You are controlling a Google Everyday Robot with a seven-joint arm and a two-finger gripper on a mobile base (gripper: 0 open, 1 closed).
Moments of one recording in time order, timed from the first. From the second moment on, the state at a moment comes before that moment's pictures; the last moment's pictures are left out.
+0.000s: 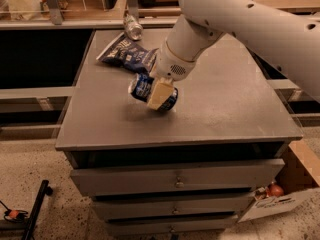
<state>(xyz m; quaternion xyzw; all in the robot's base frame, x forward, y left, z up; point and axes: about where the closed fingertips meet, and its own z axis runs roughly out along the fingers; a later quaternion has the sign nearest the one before) 0.574 0.009 0.845 -0.70 0.67 0.13 0.20</state>
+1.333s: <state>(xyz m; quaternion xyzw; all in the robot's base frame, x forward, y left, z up) 0.592 -0.048 0.875 -0.67 0.73 0.00 0.14</state>
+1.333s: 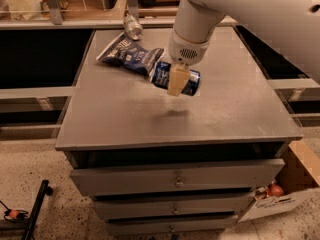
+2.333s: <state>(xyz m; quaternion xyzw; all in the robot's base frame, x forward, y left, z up) 0.579 -0.050 0.850 -0.68 0.73 0.00 0.08</state>
